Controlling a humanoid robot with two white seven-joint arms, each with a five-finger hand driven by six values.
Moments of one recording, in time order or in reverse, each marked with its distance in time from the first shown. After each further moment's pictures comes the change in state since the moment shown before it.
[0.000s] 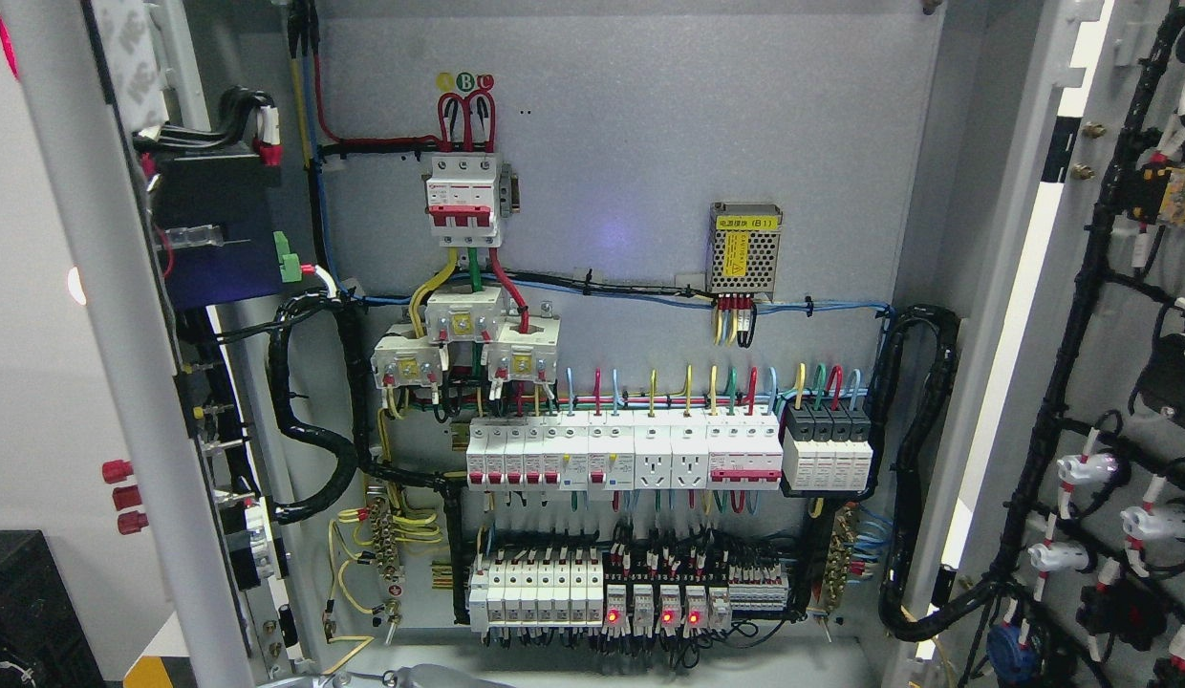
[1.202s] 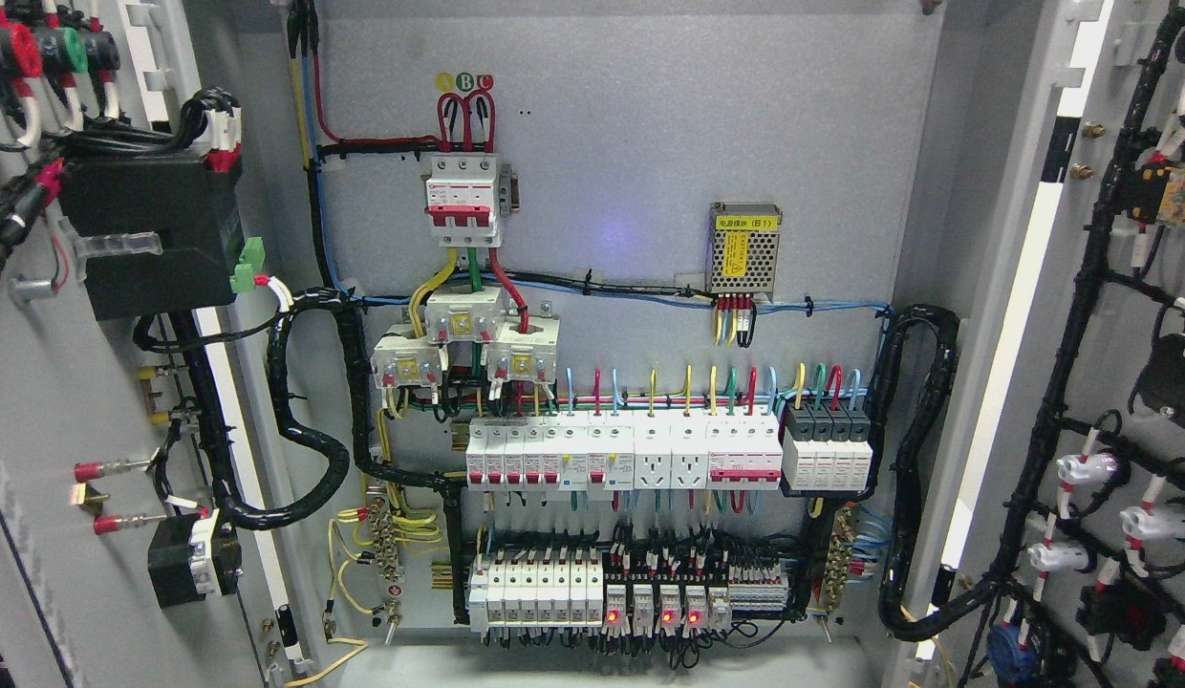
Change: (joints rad) left arm 0.000 0.000 0.000 0.000 0.000 0.000 -0.003; right arm -0.016 0.097 0.075 0.079 0.092 0.000 -0.055
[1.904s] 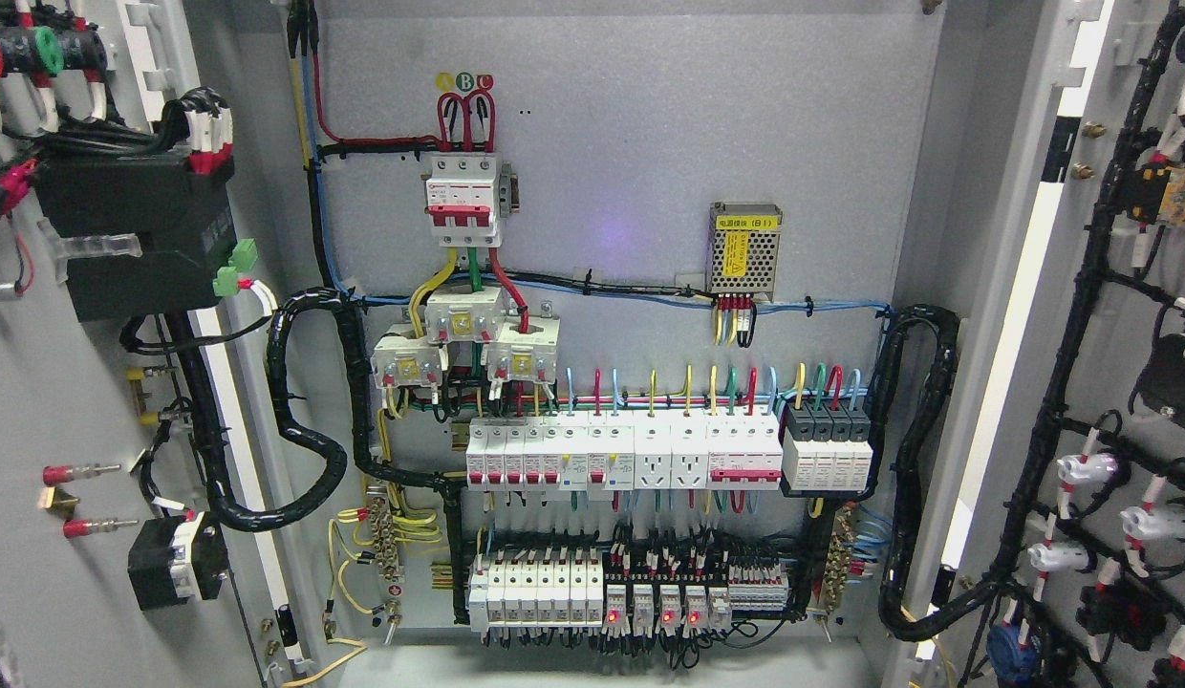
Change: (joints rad) left arm 0.007 0.002 -0.001 -0.006 0.000 0.000 0.000; right arm -0.013 0.022 0.031 0.013 0.007 0.000 -0.010
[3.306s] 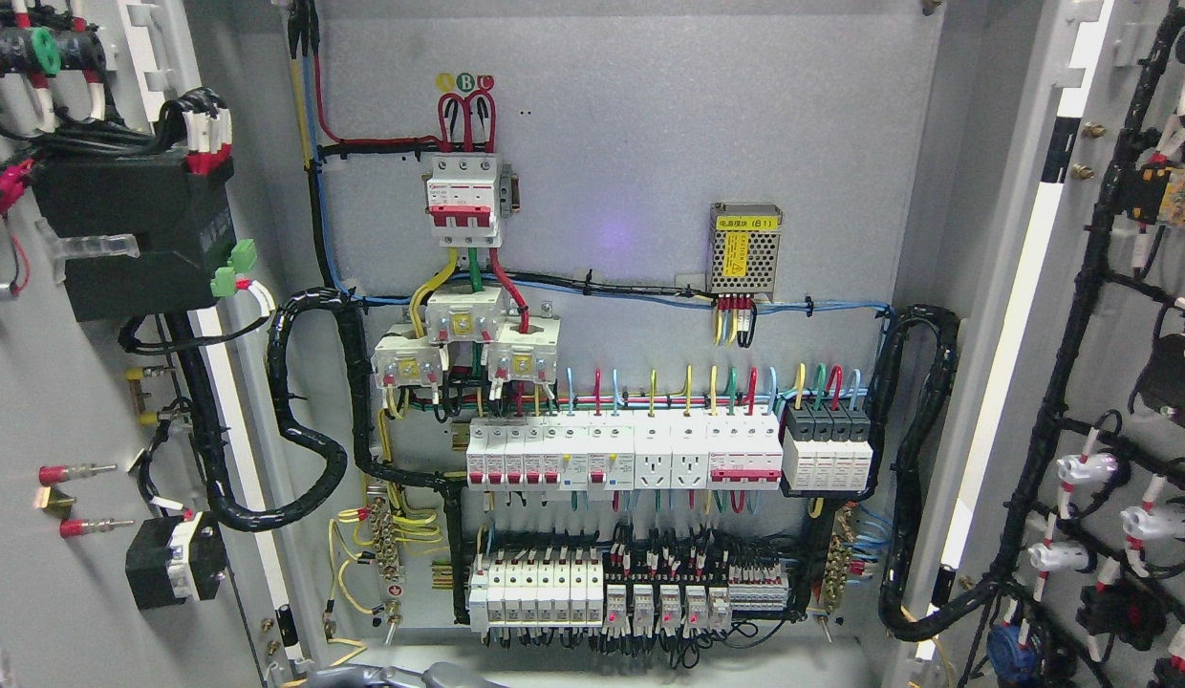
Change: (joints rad) left arm 0.394 0.120 -0.204 -0.722 0.012 -0.067 0.000; right arm 0.160 -0.152 -0.183 -0.055 0.015 -0.071 -0.125
